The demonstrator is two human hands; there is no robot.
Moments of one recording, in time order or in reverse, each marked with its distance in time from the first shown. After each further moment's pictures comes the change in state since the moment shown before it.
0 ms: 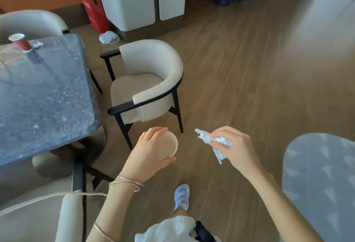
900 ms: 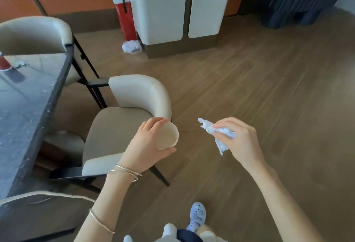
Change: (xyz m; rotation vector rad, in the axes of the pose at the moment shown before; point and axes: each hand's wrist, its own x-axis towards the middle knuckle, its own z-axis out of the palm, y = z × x) left_hand 0.496 0.021 0.064 0.081 0.164 -0.198; right_hand 0.489 0.266 -0.071 0.126 -0.107 -0.201
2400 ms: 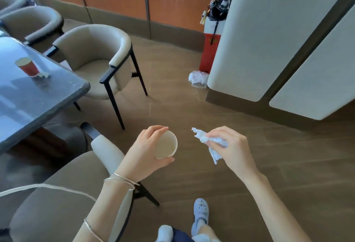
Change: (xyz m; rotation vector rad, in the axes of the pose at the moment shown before) left_hand 0.594 -0.143 0.030 0.098 0.404 -0.541; right_hand 0.704 0.273 0.161 0.280 -0.519 -0.466
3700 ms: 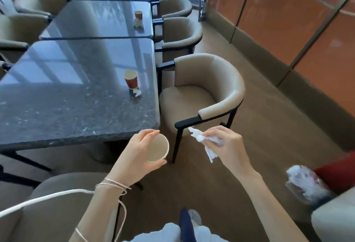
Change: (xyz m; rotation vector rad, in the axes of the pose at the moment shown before) left_hand 0.269 -0.244 -0.124 0.167 0.533 -0.722; right_hand 0.544 0.018 0.288 0.358 -0.569 -0.595
